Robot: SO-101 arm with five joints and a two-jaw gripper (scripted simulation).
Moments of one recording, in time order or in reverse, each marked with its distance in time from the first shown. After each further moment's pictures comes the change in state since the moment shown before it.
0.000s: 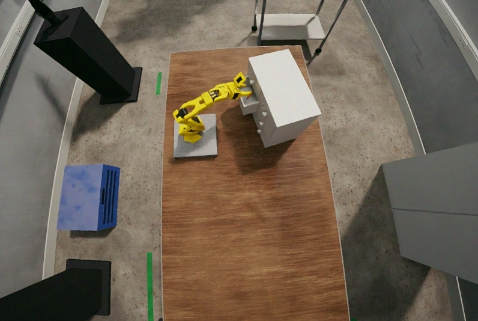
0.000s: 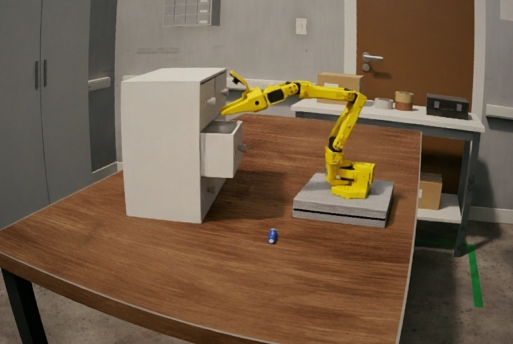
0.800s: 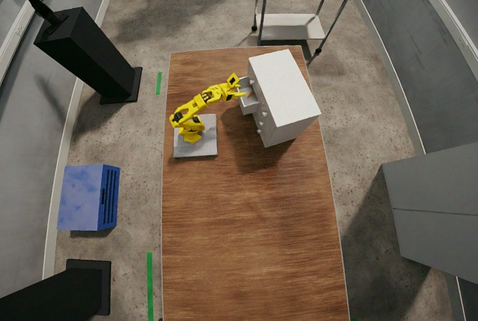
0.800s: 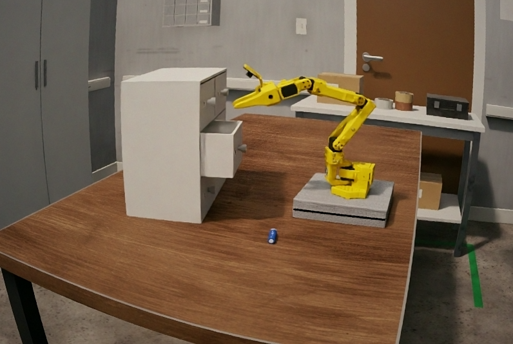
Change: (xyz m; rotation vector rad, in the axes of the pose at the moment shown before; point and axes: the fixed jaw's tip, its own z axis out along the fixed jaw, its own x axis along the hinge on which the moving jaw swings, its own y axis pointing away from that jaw) arm -0.004 0.000 -0.032 0.000 -0.021 0.000
